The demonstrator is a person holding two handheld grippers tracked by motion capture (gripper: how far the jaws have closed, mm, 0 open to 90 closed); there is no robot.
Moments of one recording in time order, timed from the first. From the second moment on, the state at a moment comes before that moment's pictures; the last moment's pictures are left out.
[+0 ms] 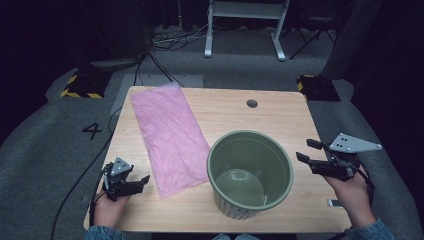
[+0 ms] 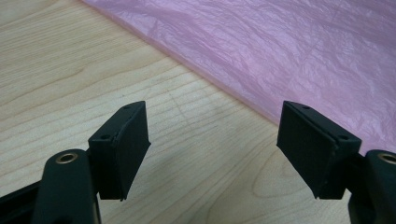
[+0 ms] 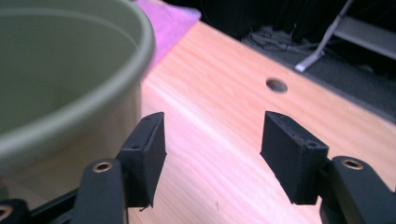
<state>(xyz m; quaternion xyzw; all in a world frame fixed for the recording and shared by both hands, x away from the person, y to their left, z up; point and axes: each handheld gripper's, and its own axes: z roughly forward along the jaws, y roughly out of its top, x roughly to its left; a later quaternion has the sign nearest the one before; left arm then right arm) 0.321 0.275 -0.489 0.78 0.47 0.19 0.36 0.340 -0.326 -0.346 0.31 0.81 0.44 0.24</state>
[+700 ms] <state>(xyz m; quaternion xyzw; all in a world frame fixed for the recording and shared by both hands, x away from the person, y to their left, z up) 0.351 0.268 -0.474 0.79 0.48 0.20 0.33 0.338 -0.351 -0.471 0.39 0.83 0.36 0.18</state>
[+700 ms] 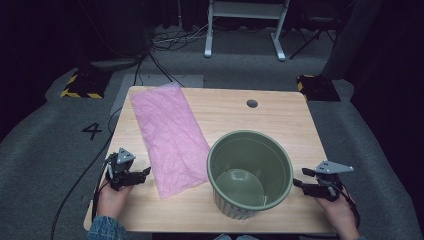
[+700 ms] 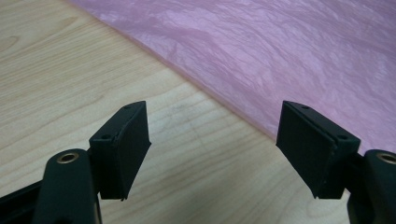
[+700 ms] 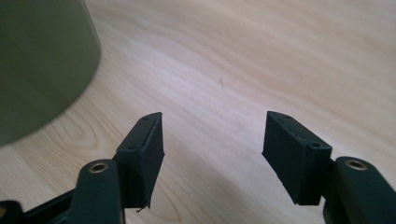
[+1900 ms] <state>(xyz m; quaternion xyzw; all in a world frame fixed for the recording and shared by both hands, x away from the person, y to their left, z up) 0.505 0.258 -0.488 0.77 0.57 0.17 0.25 0.338 -0.351 -0.503 0.41 0.81 0.37 0.19</state>
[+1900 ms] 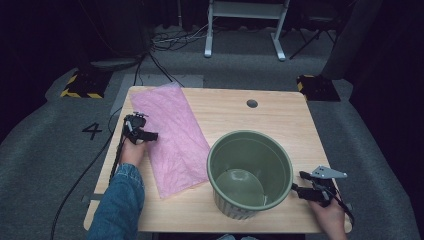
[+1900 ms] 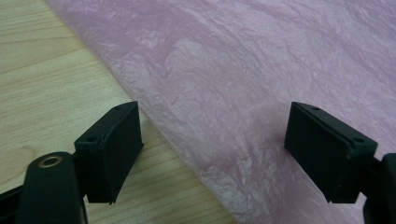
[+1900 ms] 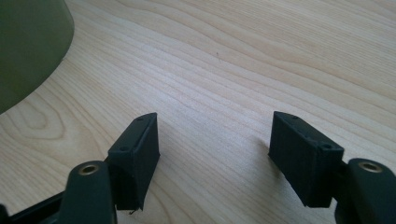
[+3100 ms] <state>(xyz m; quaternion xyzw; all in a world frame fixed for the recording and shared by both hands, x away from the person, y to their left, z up) 0.454 0.251 -0.451 0.76 0.45 0.18 0.43 0.338 -0.350 -0.503 0.41 0.81 0.37 0.19</state>
